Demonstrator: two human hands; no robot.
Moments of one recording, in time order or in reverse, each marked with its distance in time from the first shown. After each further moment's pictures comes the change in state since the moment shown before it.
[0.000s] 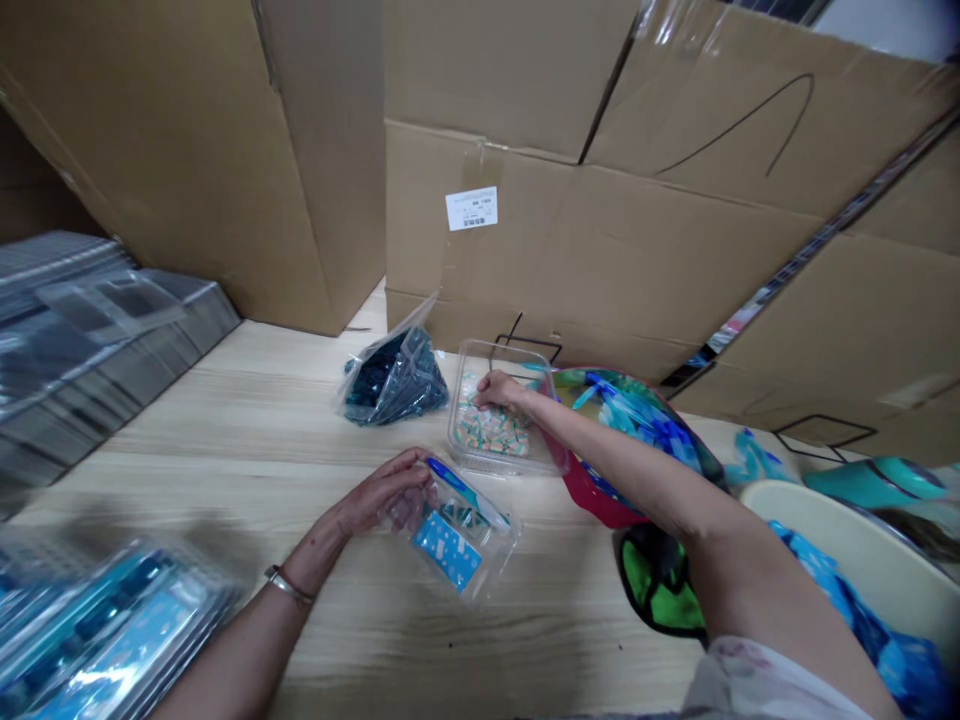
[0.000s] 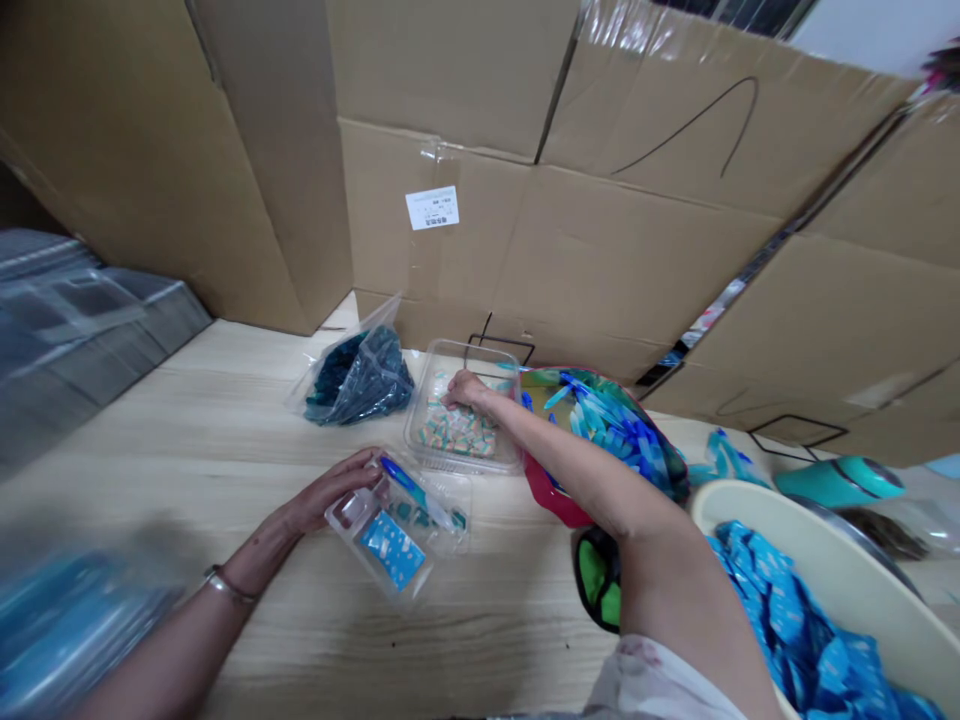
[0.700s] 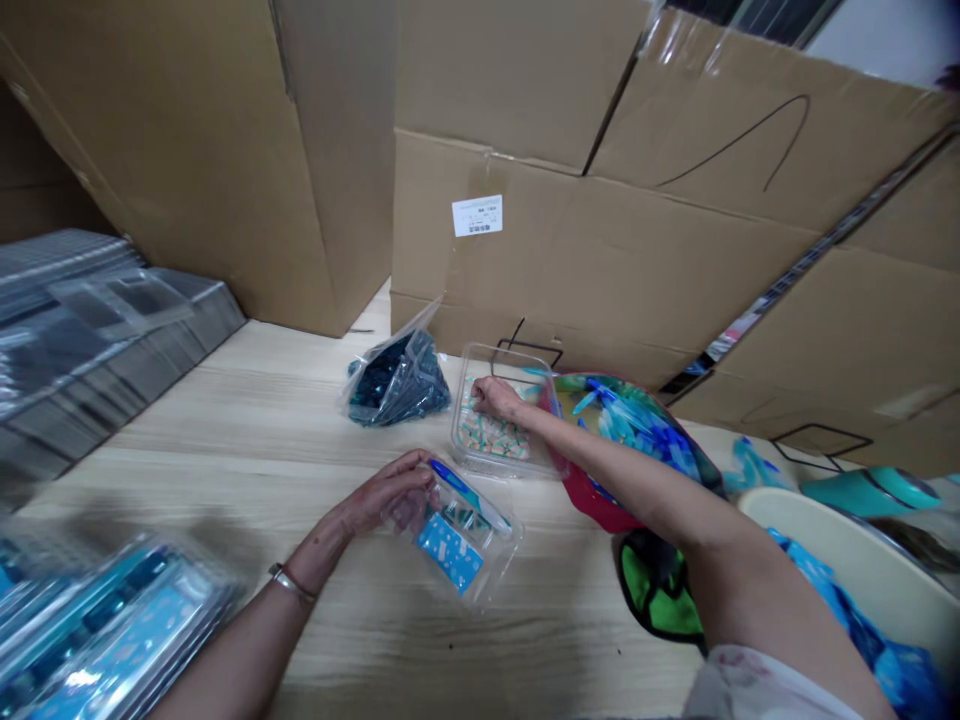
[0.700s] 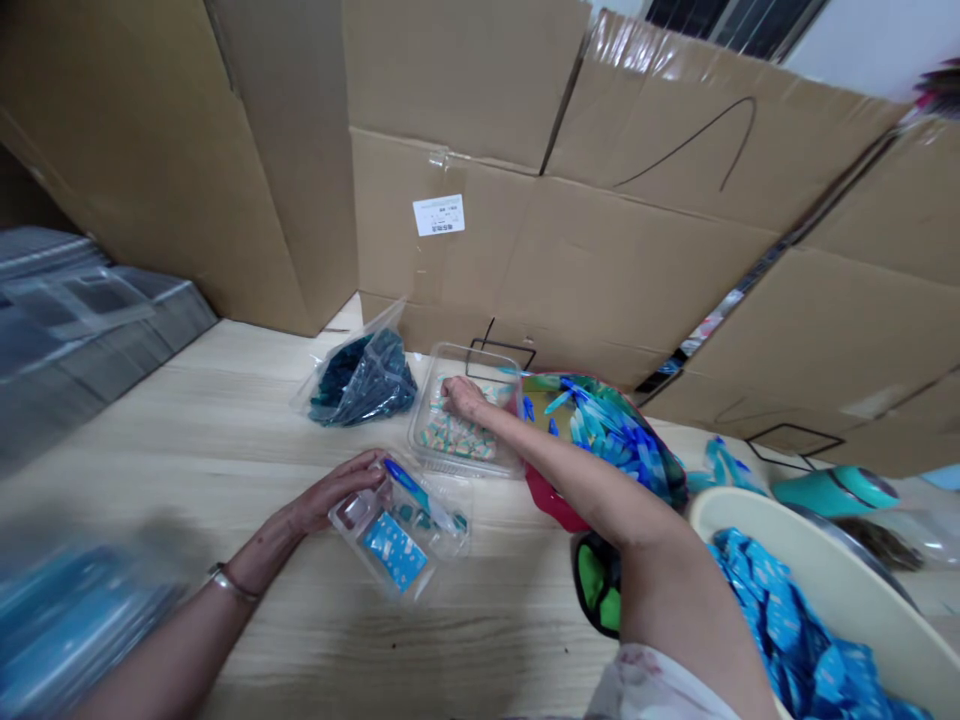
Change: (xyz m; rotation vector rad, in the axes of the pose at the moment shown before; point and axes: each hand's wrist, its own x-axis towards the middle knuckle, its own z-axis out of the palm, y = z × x) left_hand -0.001 0.003 0.003 0.012 -0.002 -0.006; right_hand 0.003 0.006 0.009 -0.450 0.138 -0.259
